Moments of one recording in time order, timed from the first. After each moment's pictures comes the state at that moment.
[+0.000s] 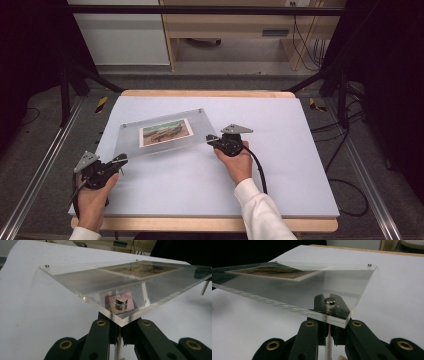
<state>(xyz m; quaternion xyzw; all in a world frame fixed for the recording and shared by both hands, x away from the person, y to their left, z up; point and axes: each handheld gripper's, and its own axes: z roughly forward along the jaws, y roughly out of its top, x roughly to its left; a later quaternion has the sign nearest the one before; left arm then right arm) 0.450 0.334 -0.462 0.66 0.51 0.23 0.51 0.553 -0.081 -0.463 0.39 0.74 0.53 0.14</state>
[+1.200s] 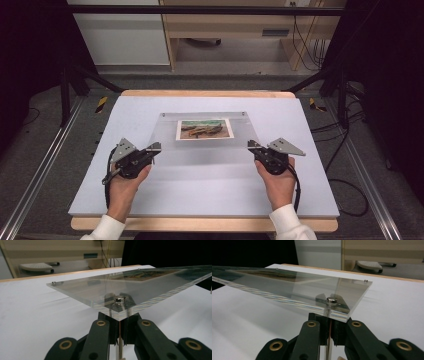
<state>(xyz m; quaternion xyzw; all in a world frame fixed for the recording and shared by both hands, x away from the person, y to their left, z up) 0.470 0.231 -0.429 0.70 0.39 0.23 0.55 0.471 -0.191 -0.432 0.43 0.68 0.53 0.25</state>
